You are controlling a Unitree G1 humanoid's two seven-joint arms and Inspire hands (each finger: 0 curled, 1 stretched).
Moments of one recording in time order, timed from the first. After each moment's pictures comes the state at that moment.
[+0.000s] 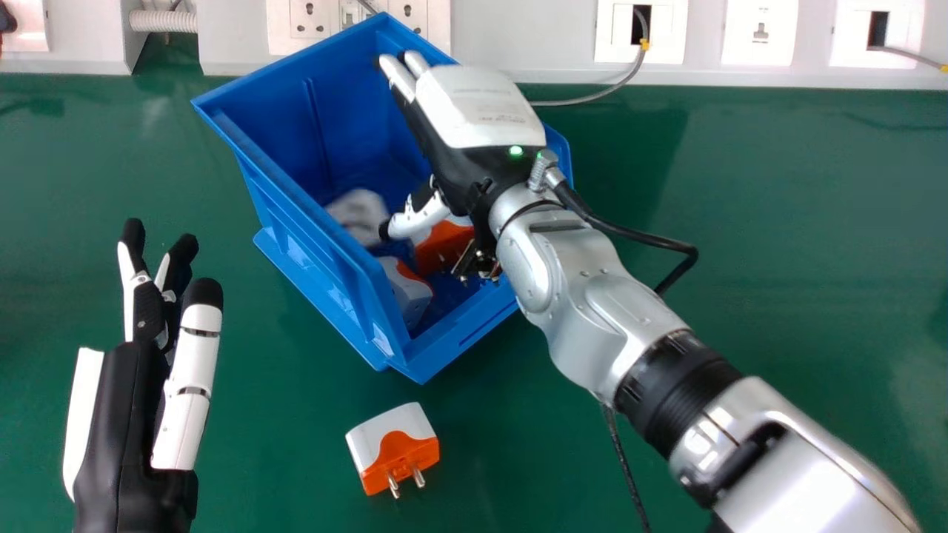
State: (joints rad) left arm 0.43 0.06 0.16 -0.37 -0.04 -0.22 -0.05; right arm -0.92 -0.02 0.54 0.67 -0.75 0.20 -0.15
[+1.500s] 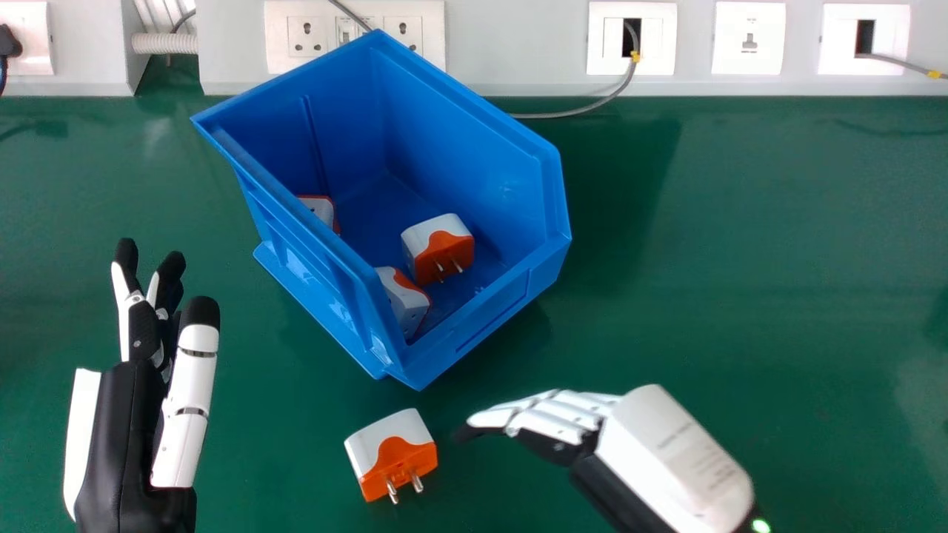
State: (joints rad) left arm 0.44 0.04 0.17 -0.28 -0.03 -0.31 -0.03; right arm 0.23 -0.48 0.31 -0.13 -0.77 -0.62 -0.17
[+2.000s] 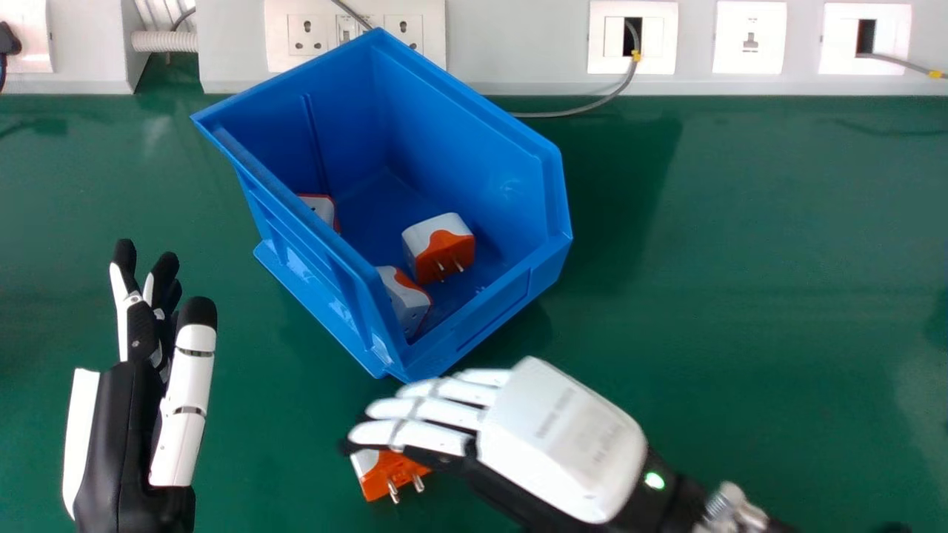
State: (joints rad) left arm 0.43 0.05 0.17 -0.26 -0.04 -0.33 -0.04; right arm -0.10 -0.44 0.45 -0.03 -0.96 -0.71 -0.17
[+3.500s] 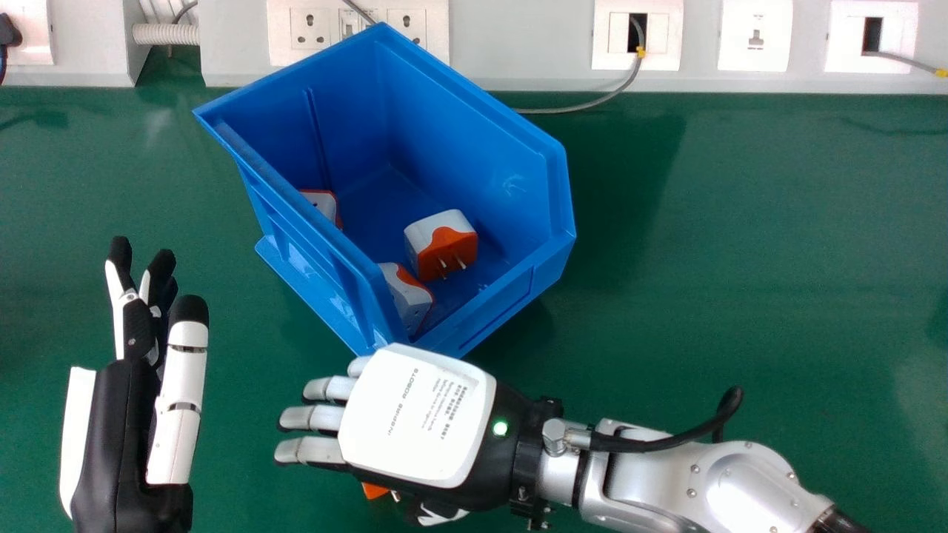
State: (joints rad) left arm 0.42 0.05 0.17 -0.26 -0.04 -0.32 -0.03; right arm -0.51 -0.32 0.76 0.29 -1.27 -0.51 -0.23
